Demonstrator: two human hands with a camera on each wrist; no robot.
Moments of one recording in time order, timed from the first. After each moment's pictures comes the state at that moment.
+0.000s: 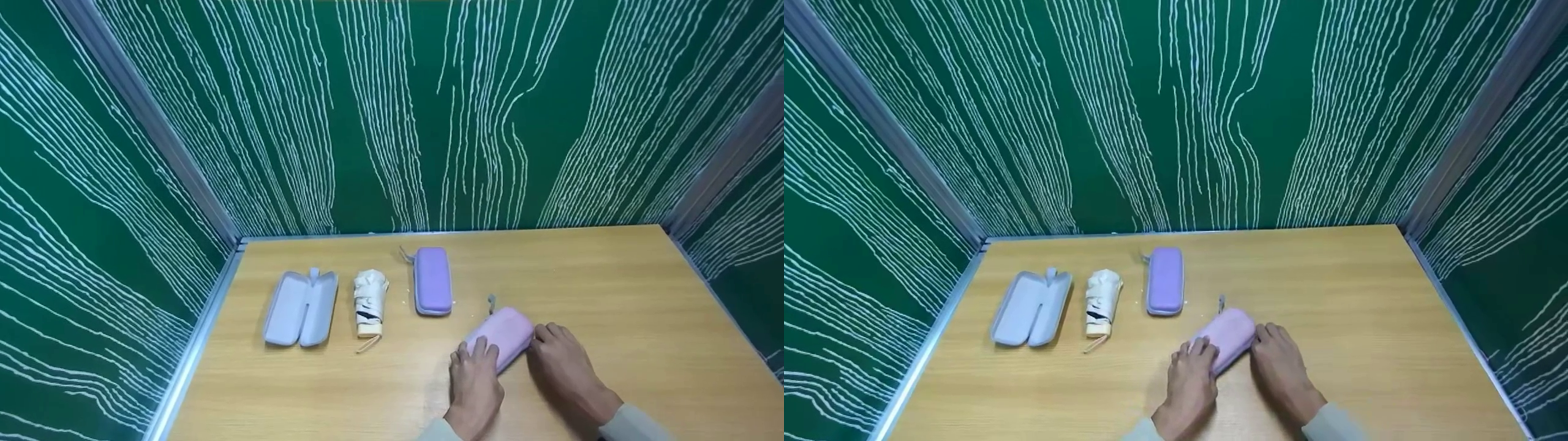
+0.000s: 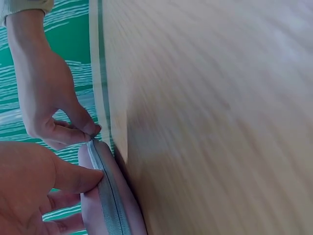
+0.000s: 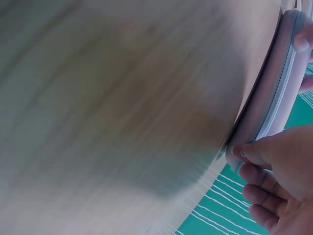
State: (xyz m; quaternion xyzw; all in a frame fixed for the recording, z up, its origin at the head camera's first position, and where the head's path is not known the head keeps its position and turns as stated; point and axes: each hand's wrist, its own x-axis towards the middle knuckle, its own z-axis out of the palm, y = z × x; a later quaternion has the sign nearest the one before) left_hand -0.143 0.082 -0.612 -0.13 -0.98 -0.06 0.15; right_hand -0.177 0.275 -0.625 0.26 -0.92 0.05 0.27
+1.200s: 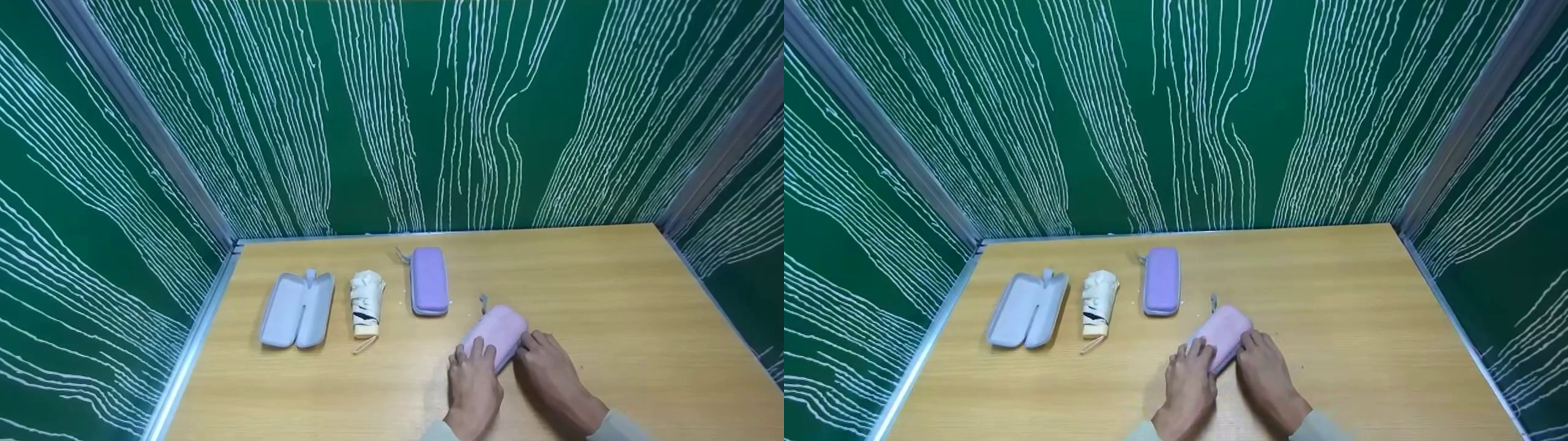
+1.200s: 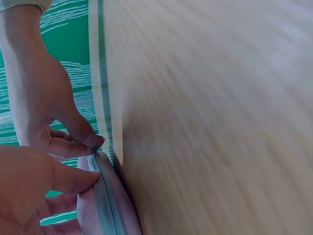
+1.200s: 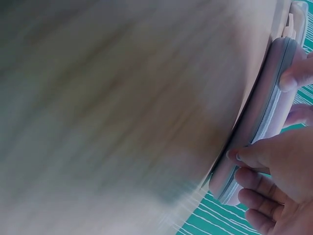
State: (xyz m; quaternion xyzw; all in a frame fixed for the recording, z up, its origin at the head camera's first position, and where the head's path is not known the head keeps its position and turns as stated) left_hand -0.139 0.088 -0.614 -0.11 -0.98 -0.05 0.18; right_hand -0.163 0.253 -0.627 0.26 -0.92 0.02 0.28
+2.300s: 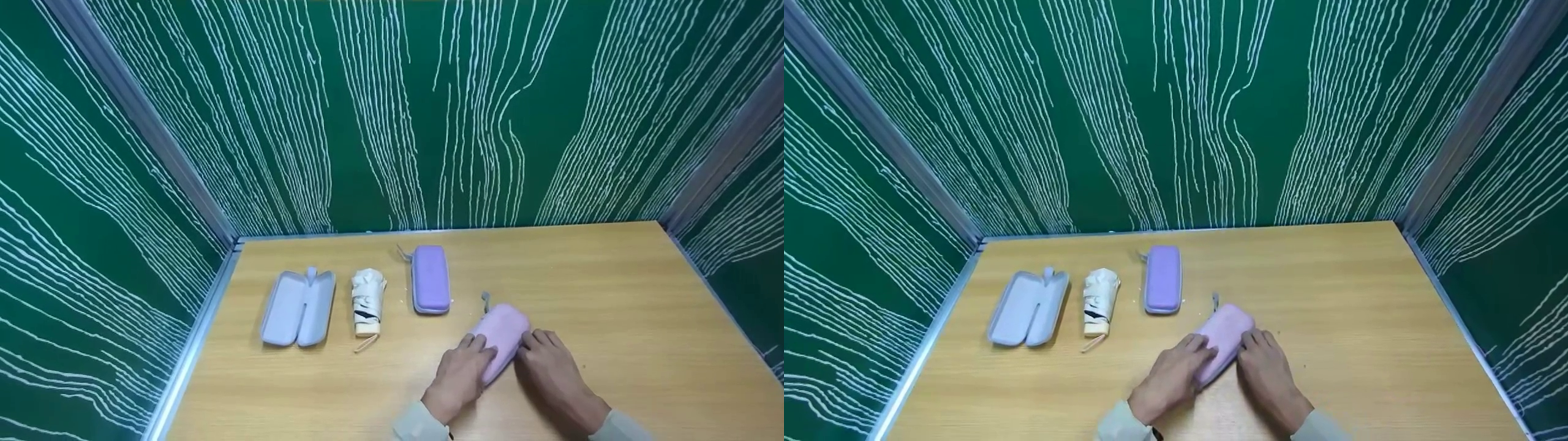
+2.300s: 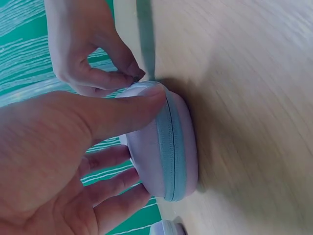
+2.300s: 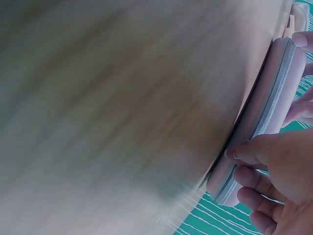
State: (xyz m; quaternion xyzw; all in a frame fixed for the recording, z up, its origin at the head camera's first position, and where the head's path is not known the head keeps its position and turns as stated) left_hand -0.159 0.043 -0.585 -0.32 -0.94 -0.02 0.07; right_hand -0.161 0.251 -0.624 0.25 -0.93 0.00 0.25
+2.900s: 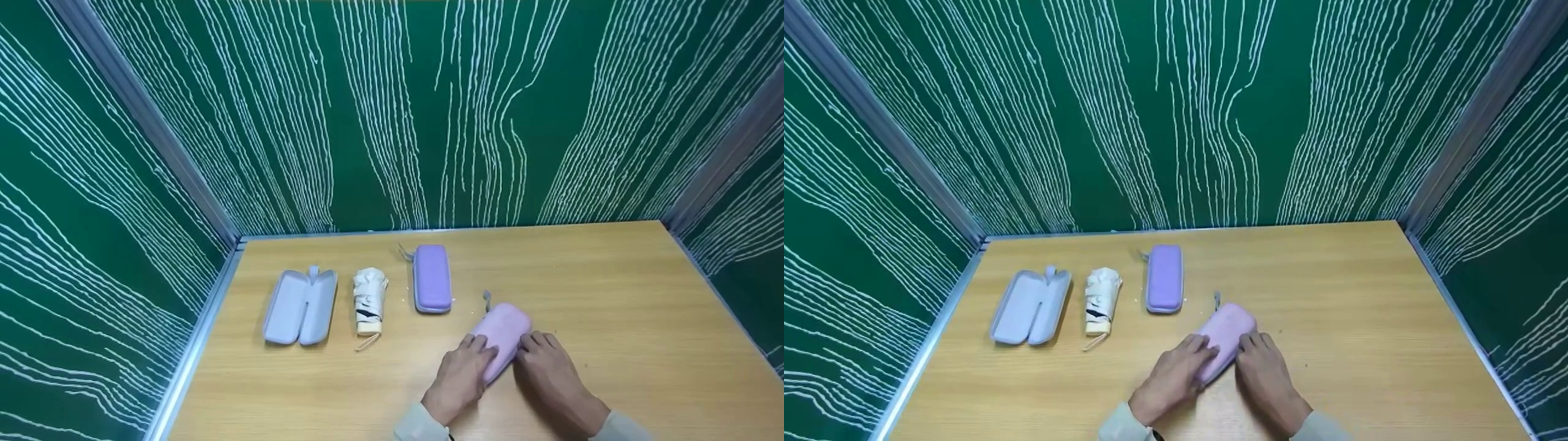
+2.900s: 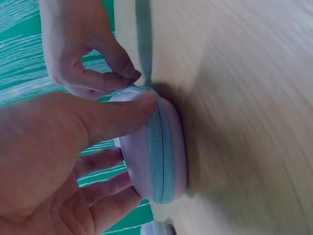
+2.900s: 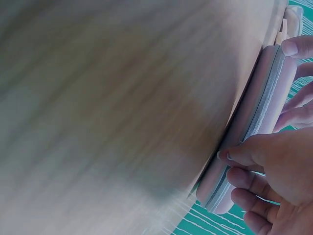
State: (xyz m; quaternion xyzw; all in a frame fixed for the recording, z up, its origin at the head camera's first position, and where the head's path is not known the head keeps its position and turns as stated) left_hand -0.158 0.042 -0.589 -0.32 -0.94 -0.03 0.08; right_hand -0.161 0.247 -0.630 0.28 -0.91 0.01 0.30
